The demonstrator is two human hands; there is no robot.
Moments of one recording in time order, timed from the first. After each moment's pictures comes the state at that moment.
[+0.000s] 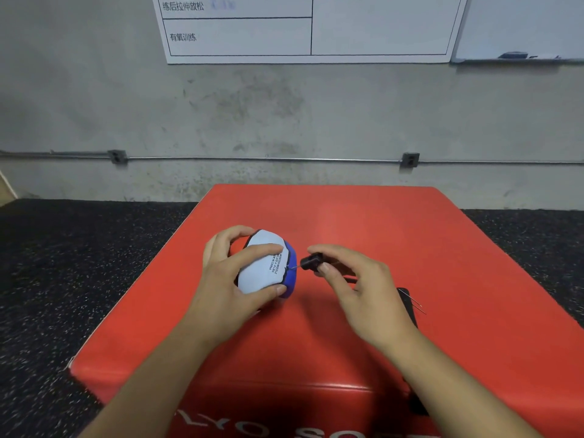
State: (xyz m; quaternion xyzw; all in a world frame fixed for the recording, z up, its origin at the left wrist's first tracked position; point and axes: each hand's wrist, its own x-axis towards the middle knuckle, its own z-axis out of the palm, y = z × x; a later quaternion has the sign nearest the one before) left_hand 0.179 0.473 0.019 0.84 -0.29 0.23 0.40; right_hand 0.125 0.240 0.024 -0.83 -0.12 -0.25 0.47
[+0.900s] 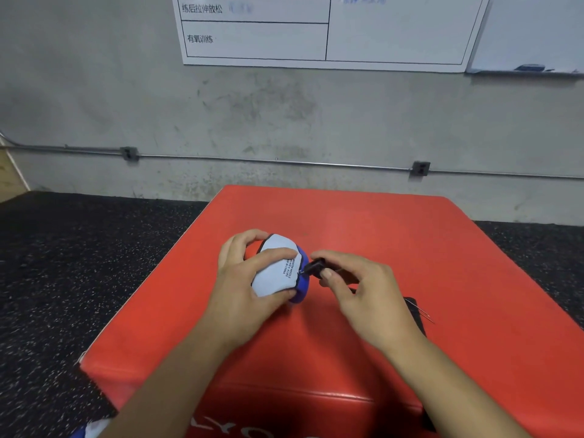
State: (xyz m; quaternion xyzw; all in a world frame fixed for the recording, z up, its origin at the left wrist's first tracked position) left_hand 0.181 0.473 0.018 0.84 -0.27 0.23 0.42; right_hand 0.133 0.258 0.035 -0.86 -0.14 -0.26 0.42
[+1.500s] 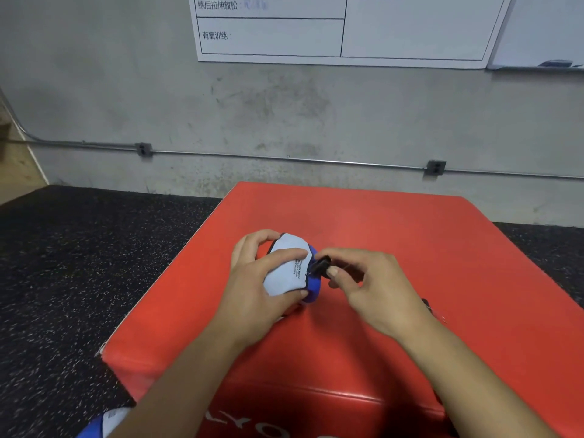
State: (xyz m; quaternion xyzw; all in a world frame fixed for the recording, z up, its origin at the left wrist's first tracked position) left_hand 0.184 0.483 0.011 0.83 -0.27 0.23 0.42; right_hand 0.148 0.267 0.046 -0.90 -0.13 -0.15 0.39
